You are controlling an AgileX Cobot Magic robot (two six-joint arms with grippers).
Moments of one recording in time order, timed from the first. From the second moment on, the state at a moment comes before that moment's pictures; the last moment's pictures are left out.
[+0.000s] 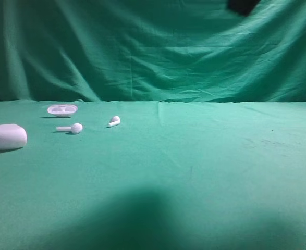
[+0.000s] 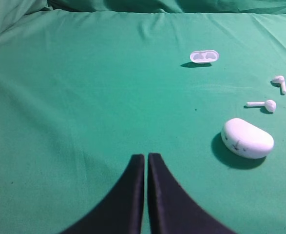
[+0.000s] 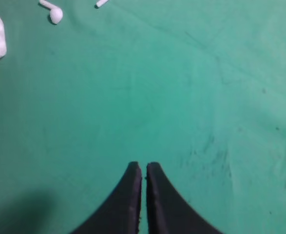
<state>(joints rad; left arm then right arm) -0.02 -0.02 0.02 -0.03 0.35 0.02 0.56 1.68 -1.34 0.12 0.92 -0.17</state>
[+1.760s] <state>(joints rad) -0.02 -0.02 0.02 -0.03 0.35 0.02 0.66 2.41 -2.13 0.03 1.05 -0.05</state>
